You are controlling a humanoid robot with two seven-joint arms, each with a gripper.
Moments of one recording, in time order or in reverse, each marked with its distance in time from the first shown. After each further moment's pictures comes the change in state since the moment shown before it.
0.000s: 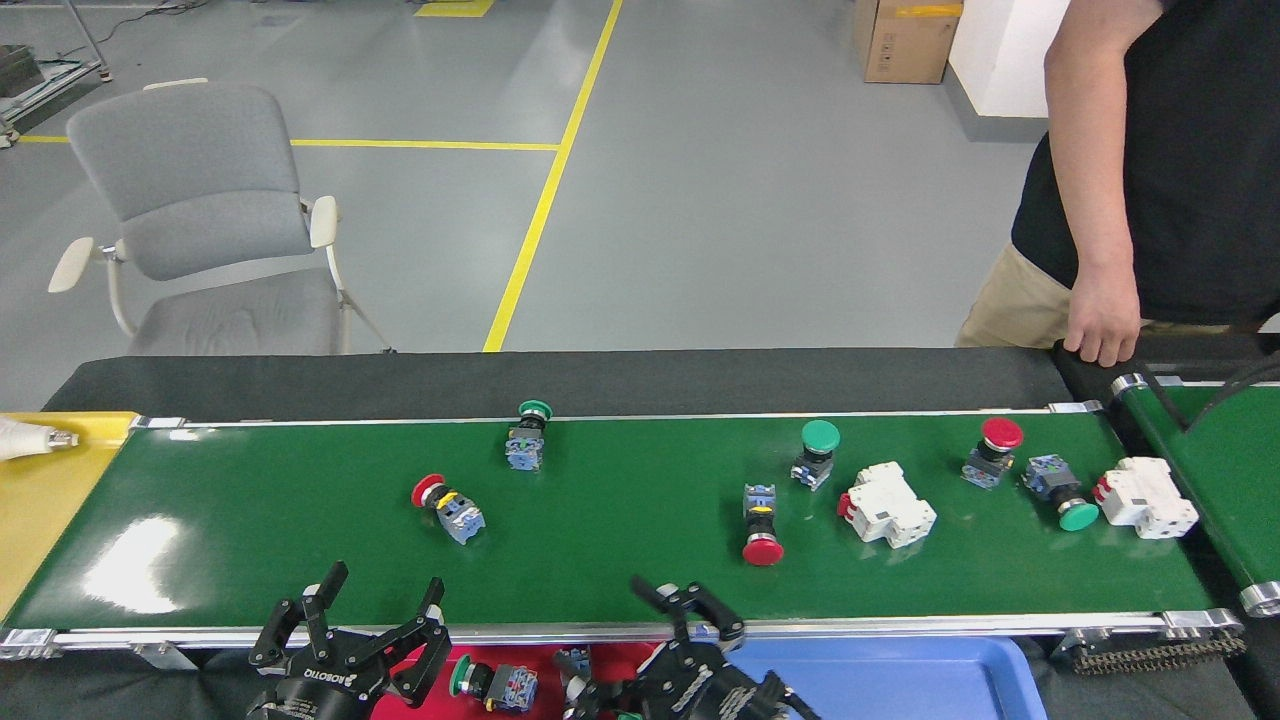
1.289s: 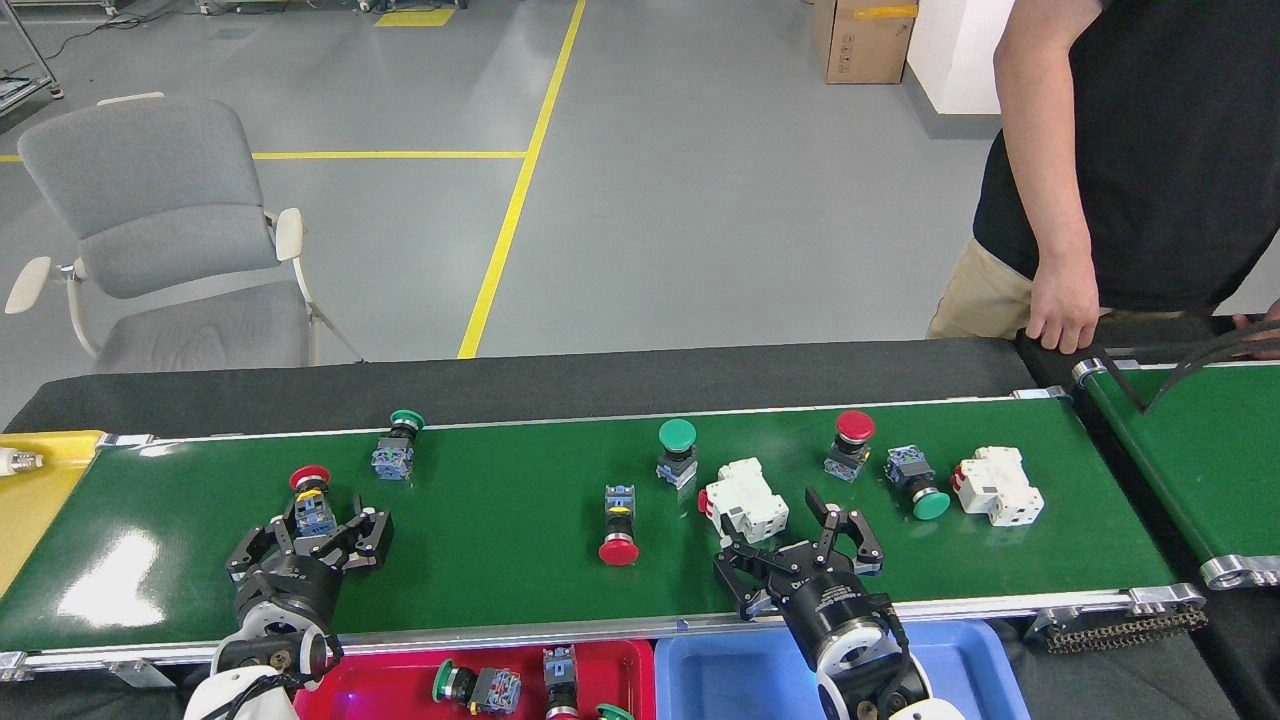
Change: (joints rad) left arm -0.411 0.122 0.000 0.565 0.014 0.261 0.022; right arm -0.251 -0.023 -0.036 0.293 0.033 0.054 0.006
